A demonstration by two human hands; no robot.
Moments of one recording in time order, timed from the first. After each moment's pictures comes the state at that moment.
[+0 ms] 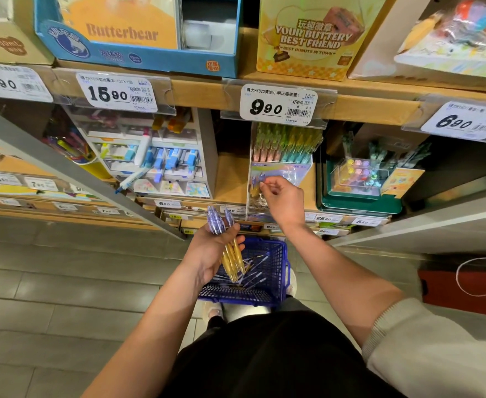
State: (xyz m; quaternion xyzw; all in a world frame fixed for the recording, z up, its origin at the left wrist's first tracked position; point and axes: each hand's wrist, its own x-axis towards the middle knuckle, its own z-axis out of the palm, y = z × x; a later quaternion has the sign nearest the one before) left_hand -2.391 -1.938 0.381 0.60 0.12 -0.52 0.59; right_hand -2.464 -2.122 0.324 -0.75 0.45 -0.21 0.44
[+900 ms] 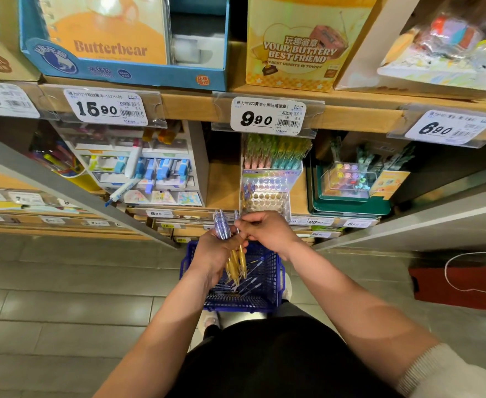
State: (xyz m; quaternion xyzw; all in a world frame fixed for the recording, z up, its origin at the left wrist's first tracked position) left_hand -2.399 -1.955 0.373 0.64 0.04 -0.51 0.58; right_hand -2.483 -2.083 0.366 -0.61 0.41 0.02 0.67
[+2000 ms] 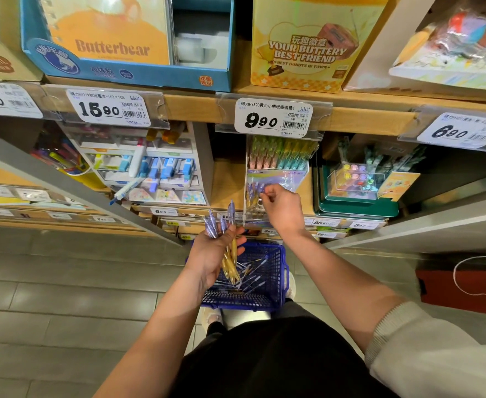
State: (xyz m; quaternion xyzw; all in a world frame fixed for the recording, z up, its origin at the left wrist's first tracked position) left_hand -2.390 -1.952 0.375 0.60 0.10 -0.51 0.61; right_hand -2.464 -2.129 0.326 -0.81 0.45 -0.13 0.35
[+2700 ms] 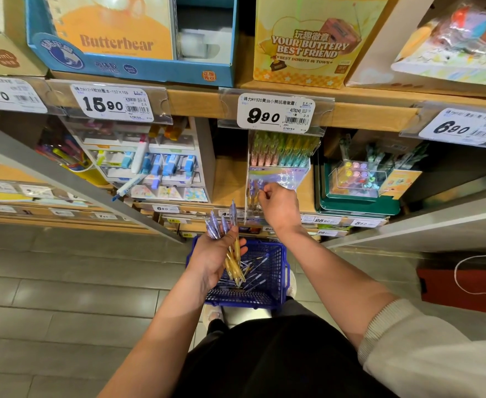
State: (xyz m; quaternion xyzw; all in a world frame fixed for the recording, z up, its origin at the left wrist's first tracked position) left_hand -2.396 -1.947 0.375 0.58 0.15 -0.52 0.61; right_hand -2.454 -2.119 0.337 -0.82 0.47 -0.08 0.31
